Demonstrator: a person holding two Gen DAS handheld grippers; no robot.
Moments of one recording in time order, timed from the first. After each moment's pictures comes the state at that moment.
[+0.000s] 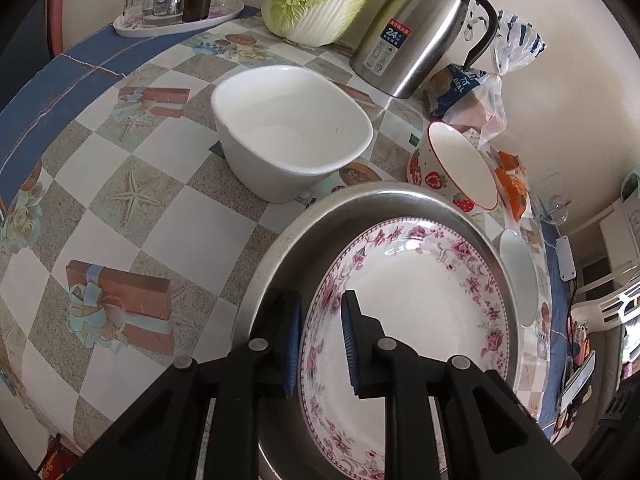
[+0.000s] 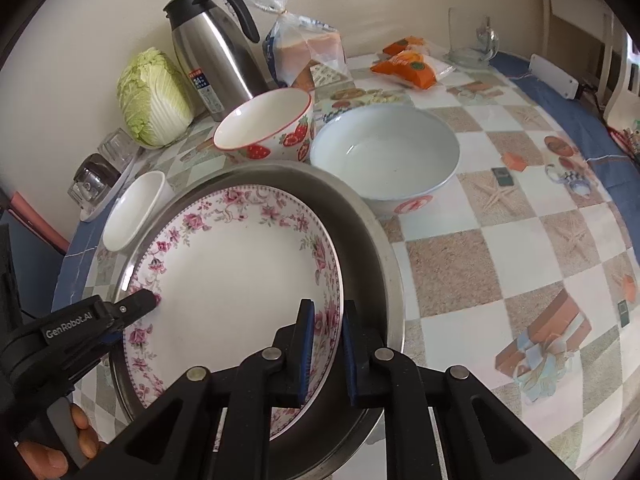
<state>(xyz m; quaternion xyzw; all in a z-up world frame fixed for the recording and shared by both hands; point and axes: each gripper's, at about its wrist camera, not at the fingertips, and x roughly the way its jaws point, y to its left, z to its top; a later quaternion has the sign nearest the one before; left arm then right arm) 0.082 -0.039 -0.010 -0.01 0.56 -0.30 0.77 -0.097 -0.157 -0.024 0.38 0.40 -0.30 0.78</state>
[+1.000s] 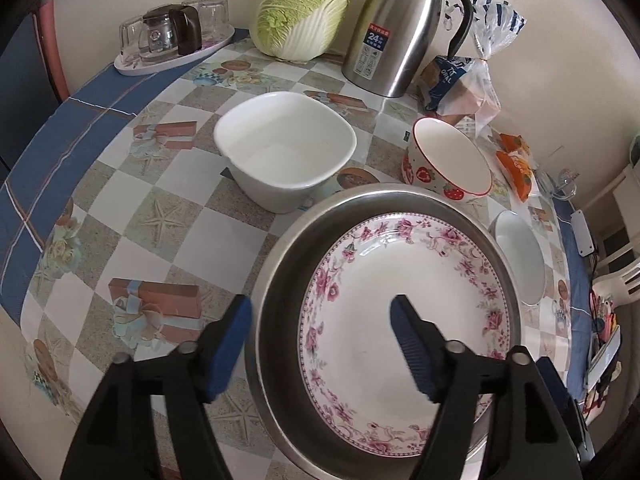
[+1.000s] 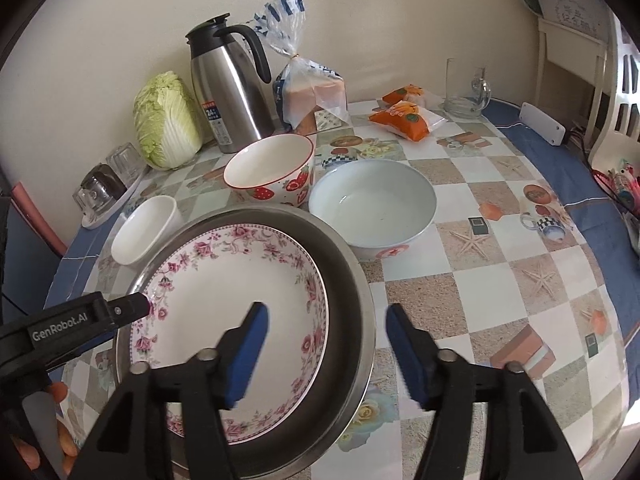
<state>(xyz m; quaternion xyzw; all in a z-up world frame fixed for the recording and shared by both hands) 0.064 -0.043 0.020 0.06 0.54 -0.28 0.79 -0.110 -0.152 0.003 0.33 0.37 -0.32 0.81</state>
